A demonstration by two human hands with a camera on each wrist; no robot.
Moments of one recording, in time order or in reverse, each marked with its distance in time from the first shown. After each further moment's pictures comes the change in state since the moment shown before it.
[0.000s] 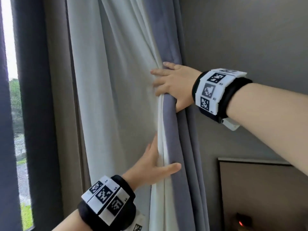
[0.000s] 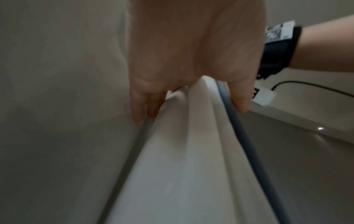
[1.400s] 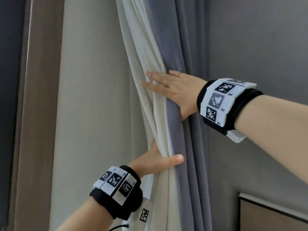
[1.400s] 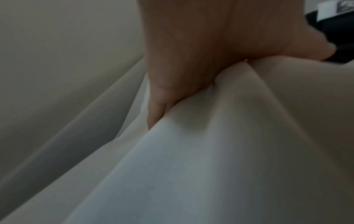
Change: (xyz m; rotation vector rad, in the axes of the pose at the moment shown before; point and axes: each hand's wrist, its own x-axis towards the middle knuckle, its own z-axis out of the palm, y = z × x) left_hand 0.170 0.000 0.105 -0.088 0.135 -0.225; right_hand -0.019 0.097 0.174 0.232 0.306 -0.161
